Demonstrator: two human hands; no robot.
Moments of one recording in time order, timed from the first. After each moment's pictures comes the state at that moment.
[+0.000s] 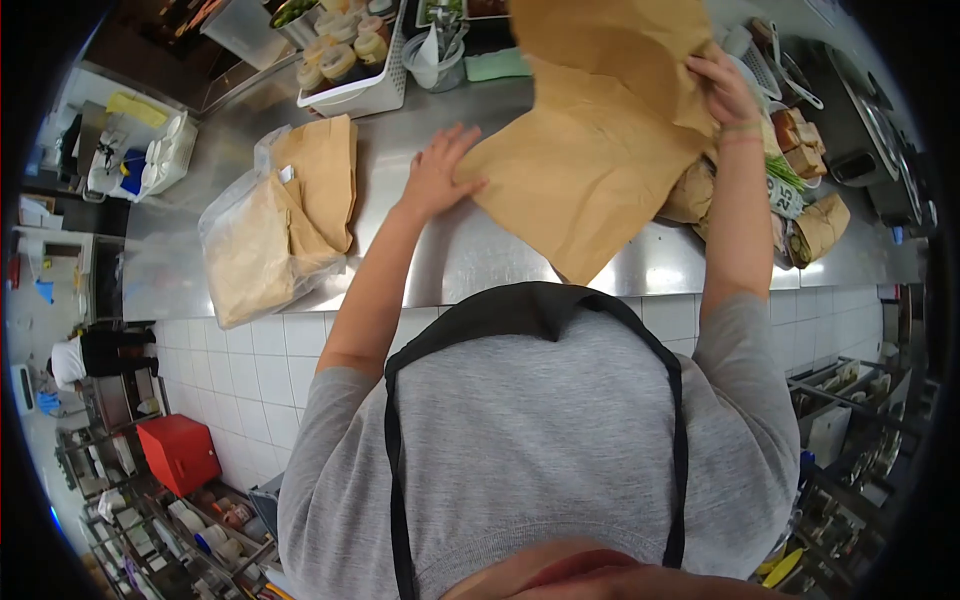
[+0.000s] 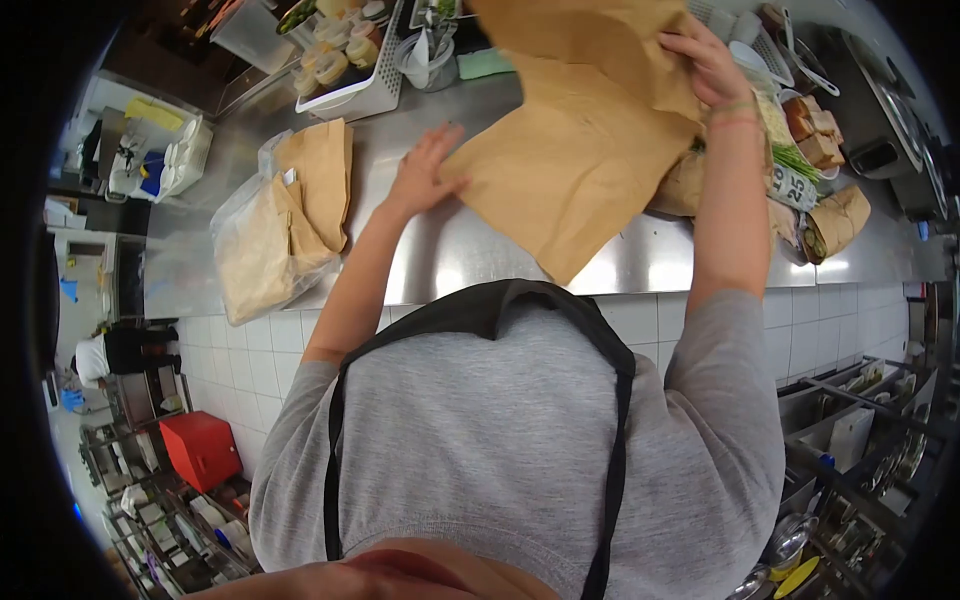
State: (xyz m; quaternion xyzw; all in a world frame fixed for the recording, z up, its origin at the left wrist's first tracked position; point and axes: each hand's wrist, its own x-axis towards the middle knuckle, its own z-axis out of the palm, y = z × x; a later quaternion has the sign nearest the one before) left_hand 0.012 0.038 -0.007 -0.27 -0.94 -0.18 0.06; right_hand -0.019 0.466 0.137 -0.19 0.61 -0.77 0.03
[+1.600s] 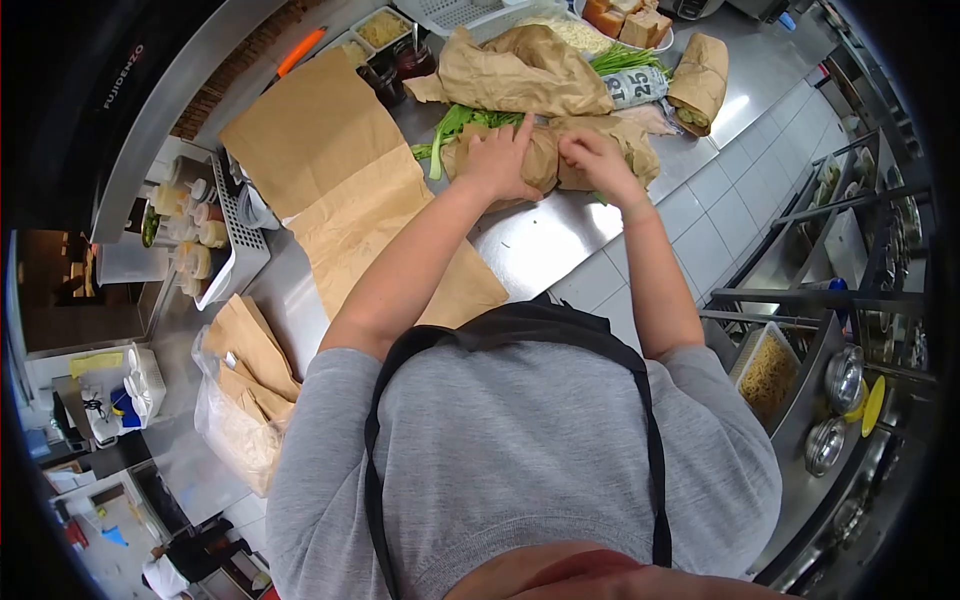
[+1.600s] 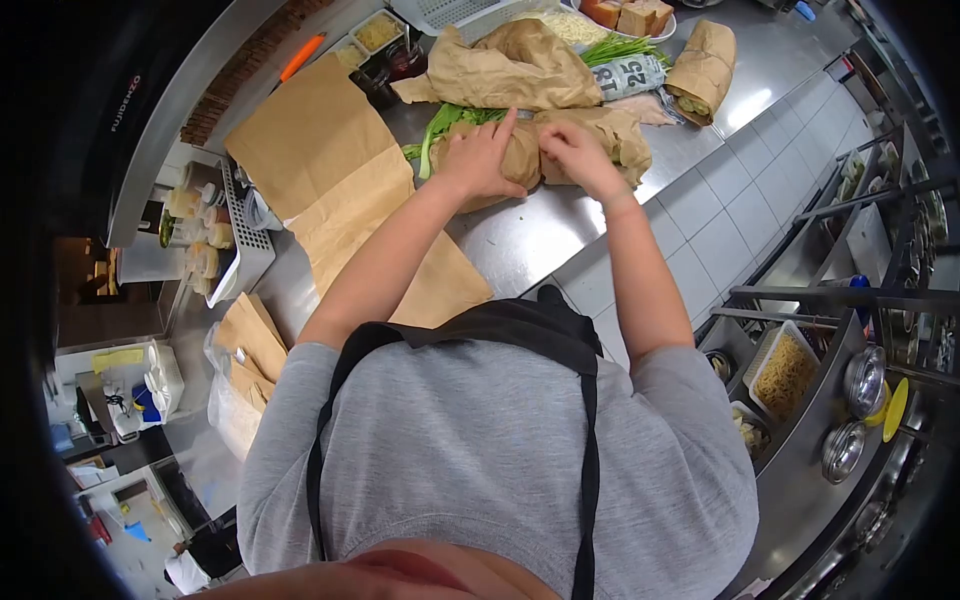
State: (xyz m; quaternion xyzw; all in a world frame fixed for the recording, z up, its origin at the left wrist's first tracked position) left_hand 0.024 0.363 0.042 -0.54 -0.83 -0.03 -0.13; right_hand 0.150 0.508 0.010 0.21 0.81 -0.52 -0.16
